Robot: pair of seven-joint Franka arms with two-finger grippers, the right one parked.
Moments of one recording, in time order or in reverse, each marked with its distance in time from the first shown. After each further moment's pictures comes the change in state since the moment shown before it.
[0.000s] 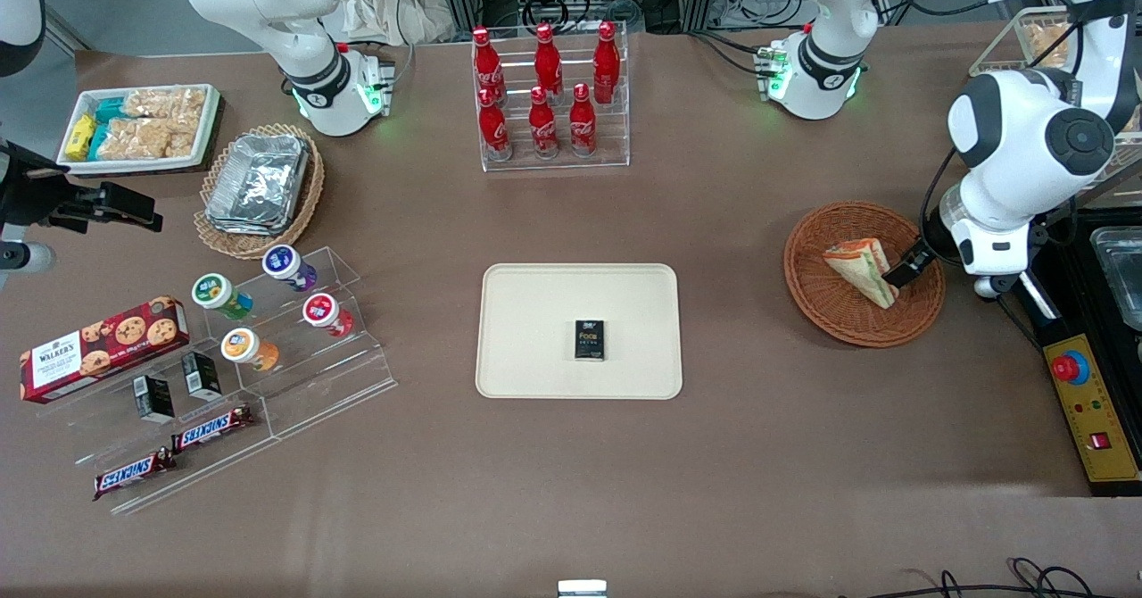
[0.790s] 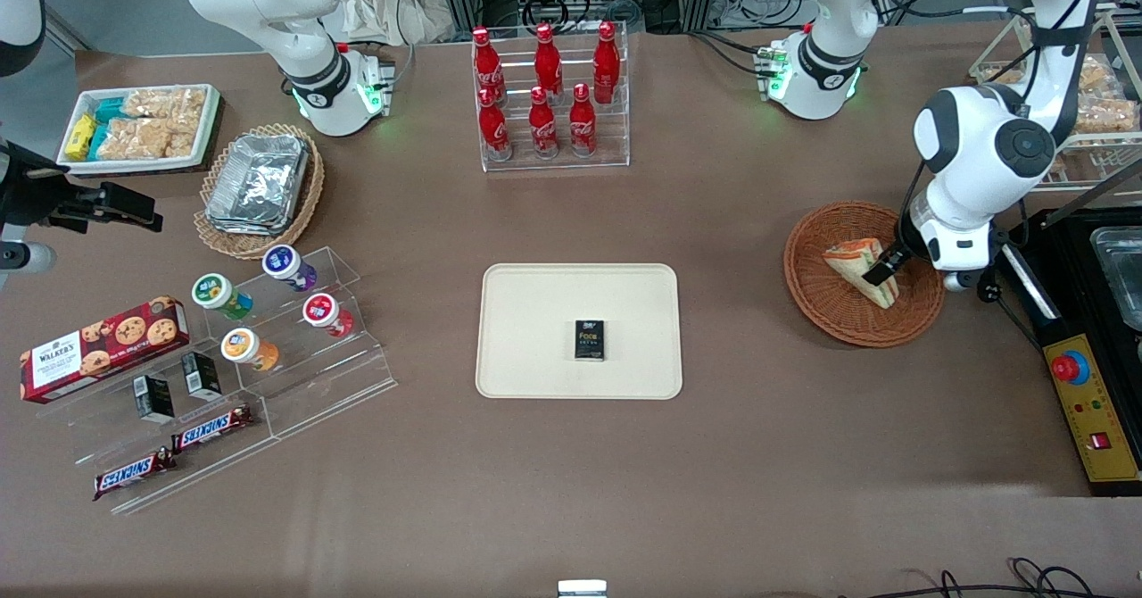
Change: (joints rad) arm 0.000 0.035 0.002 -0.168 -0.003 0.232 0.019
